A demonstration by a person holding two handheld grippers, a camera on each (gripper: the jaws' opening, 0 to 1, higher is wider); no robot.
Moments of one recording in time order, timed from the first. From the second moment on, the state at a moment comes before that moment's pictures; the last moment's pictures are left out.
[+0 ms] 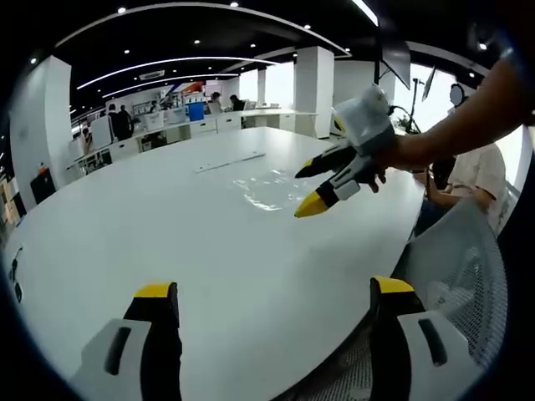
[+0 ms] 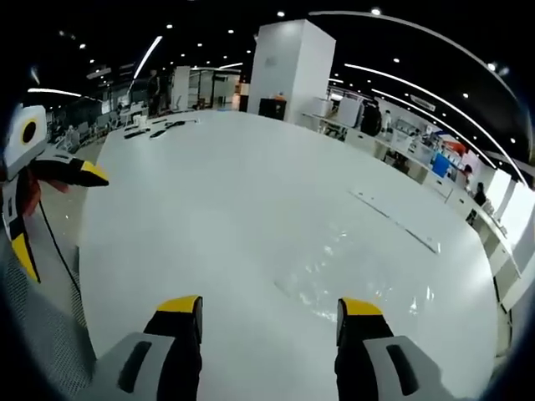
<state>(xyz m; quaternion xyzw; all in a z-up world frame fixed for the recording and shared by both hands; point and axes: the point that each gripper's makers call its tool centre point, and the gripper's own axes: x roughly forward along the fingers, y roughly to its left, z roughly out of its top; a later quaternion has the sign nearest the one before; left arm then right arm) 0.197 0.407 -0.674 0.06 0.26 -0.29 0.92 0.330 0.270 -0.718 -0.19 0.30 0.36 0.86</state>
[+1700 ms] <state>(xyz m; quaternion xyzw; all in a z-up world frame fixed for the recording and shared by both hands) 0.194 0.396 -0.678 0.05 0.28 -0.33 0.90 0.396 0.292 -0.776 -0.15 0.40 0.27 0.86</state>
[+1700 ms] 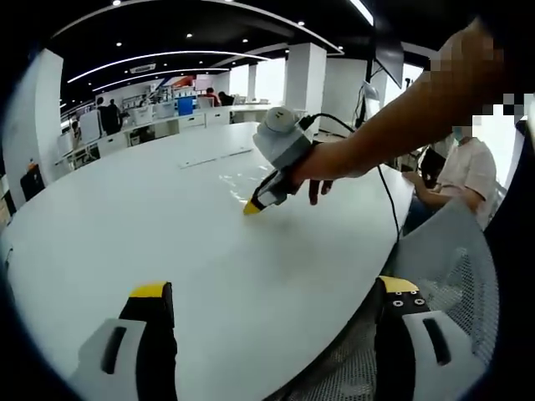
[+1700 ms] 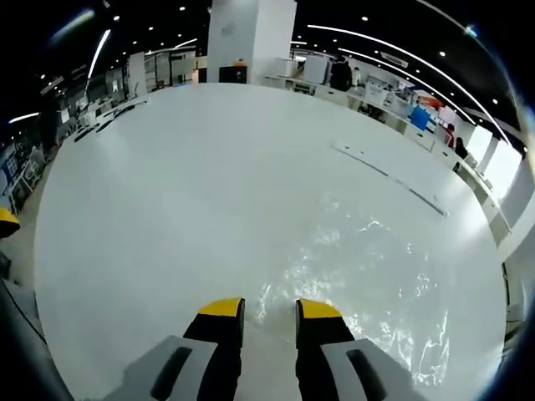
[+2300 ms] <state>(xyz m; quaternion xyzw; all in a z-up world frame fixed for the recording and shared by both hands) 0.197 0.389 -0.679 0.05 0.28 -0.33 0.90 0.370 0.276 -0.780 -0.18 0.42 0.31 0.83</state>
